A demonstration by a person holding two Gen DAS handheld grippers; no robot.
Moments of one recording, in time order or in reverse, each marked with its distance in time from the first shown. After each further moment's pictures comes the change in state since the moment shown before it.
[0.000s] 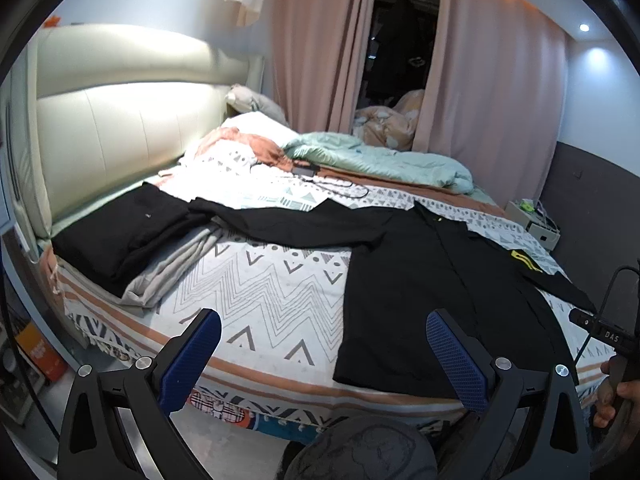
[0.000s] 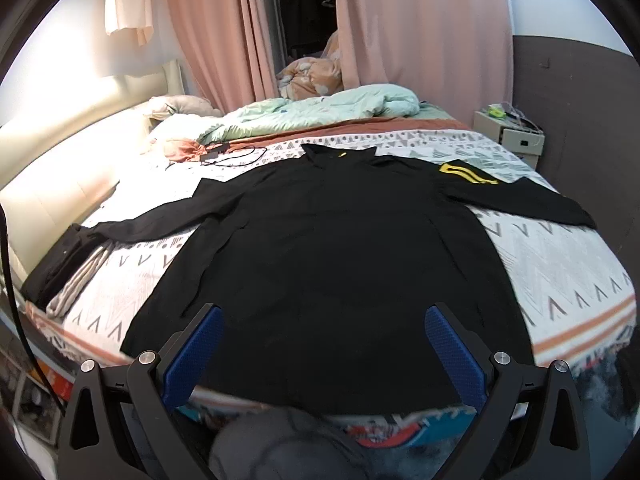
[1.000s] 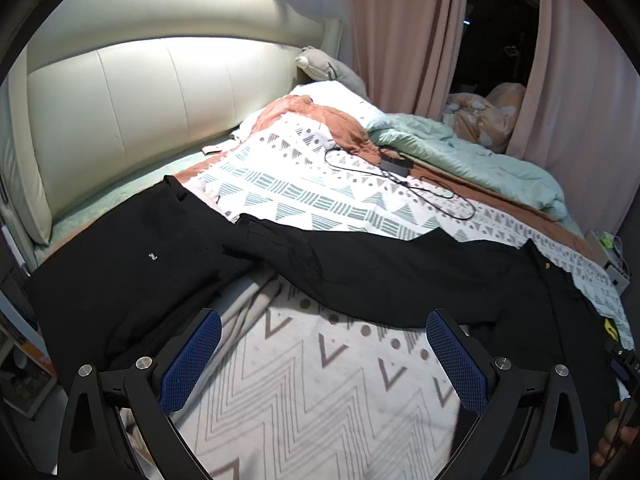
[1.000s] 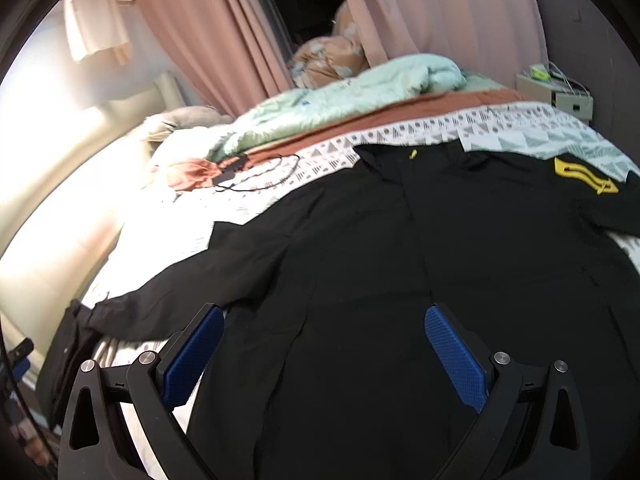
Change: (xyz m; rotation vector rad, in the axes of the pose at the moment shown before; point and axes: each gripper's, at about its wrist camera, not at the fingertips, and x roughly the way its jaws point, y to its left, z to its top) left arm 0.213 0.106 0.133 -0.135 0.107 0.236; right arm 0.232 0.074 0.125 0.162 0.057 0.115
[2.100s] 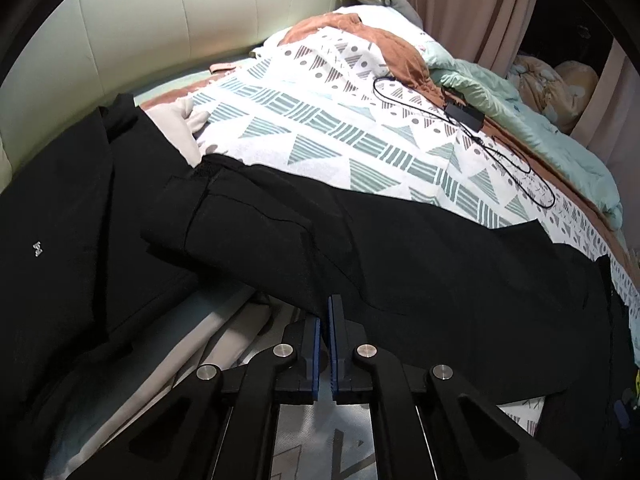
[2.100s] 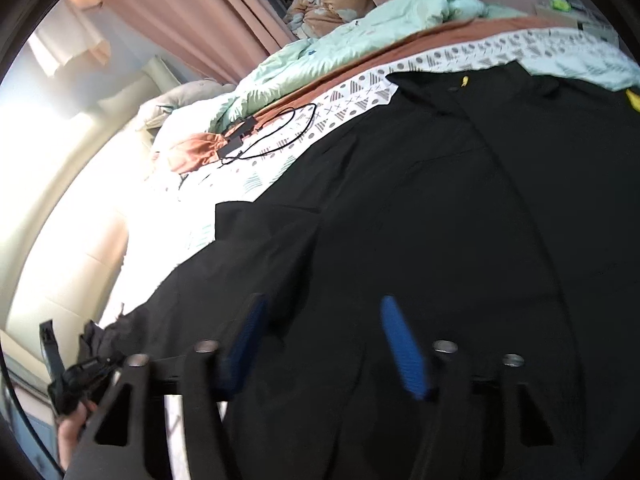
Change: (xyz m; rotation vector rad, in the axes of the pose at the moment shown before) left arm 0.188 0.020 0.023 -0.121 0.225 0.084; right arm 0.126 0.012 0.010 0.130 0.167 0.193
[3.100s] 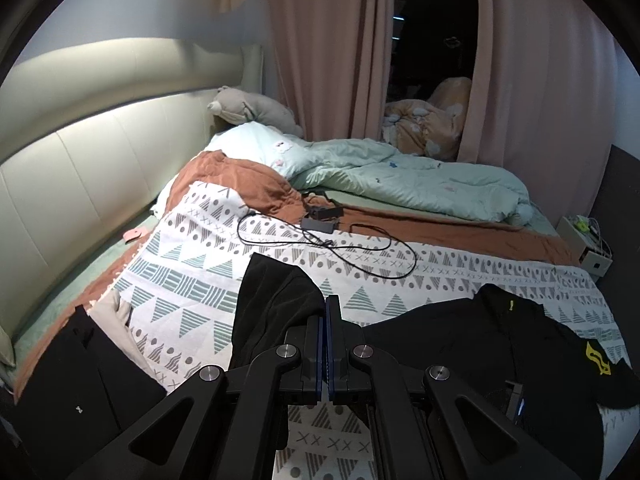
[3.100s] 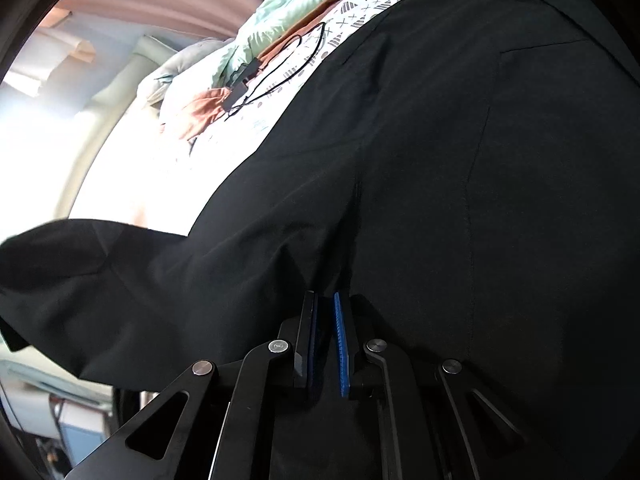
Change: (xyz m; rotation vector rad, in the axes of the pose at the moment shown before) left arm -0.183 -0.180 0.068 0.323 -0.291 -0.214; right arm 0.113 -0.012 0.010 0.147 0.239 0.186
